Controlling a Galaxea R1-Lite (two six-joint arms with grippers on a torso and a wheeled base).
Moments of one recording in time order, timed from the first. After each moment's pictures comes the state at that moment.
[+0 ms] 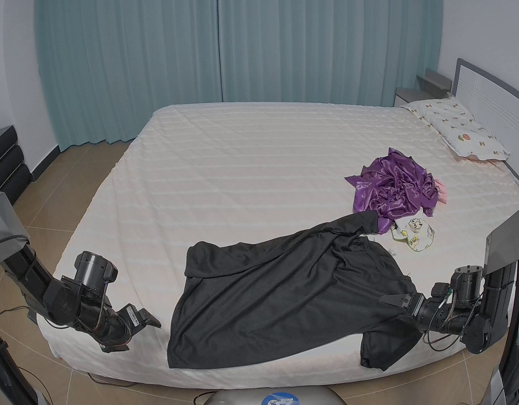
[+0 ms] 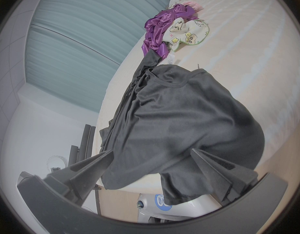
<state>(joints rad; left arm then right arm) -0.14 1.92 -0.51 -0.27 -0.16 -0.86 0.06 2.28 -0.12 -1.55 0.42 0.73</state>
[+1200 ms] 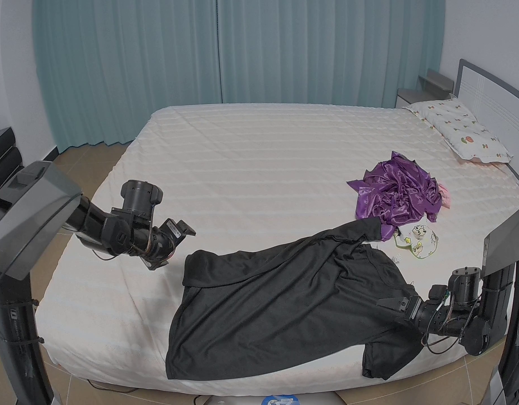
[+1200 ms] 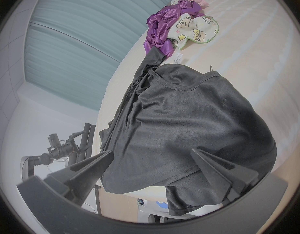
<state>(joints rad) -0.21 2.25 -1.28 -0.20 -0.07 -0.92 0.09 2.28 -0.11 -1.55 0.42 0.73</state>
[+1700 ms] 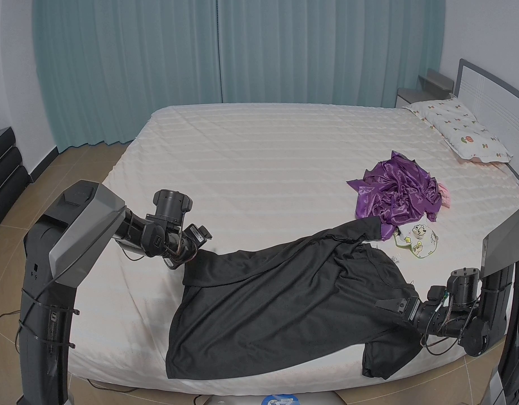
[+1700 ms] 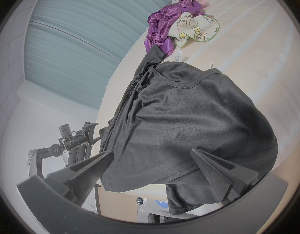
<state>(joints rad) -0.25 2.51 -1.56 -0.14 0.02 -0.88 0.10 2.29 -0.11 -1.55 0.41 0.73</state>
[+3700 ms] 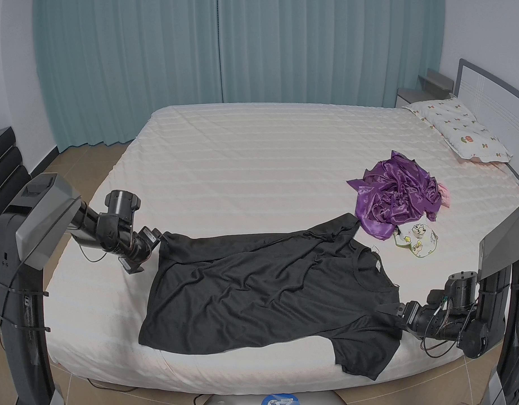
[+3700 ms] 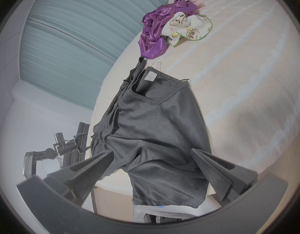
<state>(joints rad) -0.03 2.37 -1.31 -0.15 -0.10 -0.87 0.11 2.31 -0.10 -1.55 0.36 0.72</state>
